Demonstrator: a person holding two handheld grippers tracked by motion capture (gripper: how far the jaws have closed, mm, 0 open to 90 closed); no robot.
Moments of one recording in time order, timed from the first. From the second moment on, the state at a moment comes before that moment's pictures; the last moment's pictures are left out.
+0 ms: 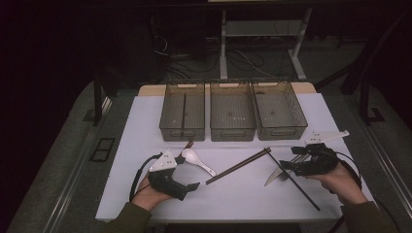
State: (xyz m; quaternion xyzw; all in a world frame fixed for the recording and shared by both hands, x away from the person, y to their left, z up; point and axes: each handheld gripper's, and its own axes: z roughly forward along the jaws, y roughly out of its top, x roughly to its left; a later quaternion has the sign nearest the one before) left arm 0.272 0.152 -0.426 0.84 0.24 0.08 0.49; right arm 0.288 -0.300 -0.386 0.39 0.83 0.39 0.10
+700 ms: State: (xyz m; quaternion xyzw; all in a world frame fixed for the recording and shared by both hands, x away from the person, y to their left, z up) left arm 0.272 0.152 -0.426 0.84 0.25 0.08 0.48; right arm 0.276 -0.312 -0.398 0.43 0.86 0.28 0.05
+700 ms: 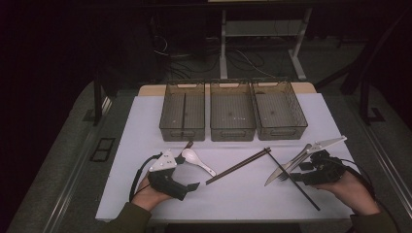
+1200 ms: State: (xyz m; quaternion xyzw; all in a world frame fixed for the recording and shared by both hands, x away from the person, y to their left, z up) left arm 0.272 0.152 -0.426 0.84 0.25 0.08 0.48; right arm 0.273 -0.304 -0.412 0.43 0.89 0.18 0.02
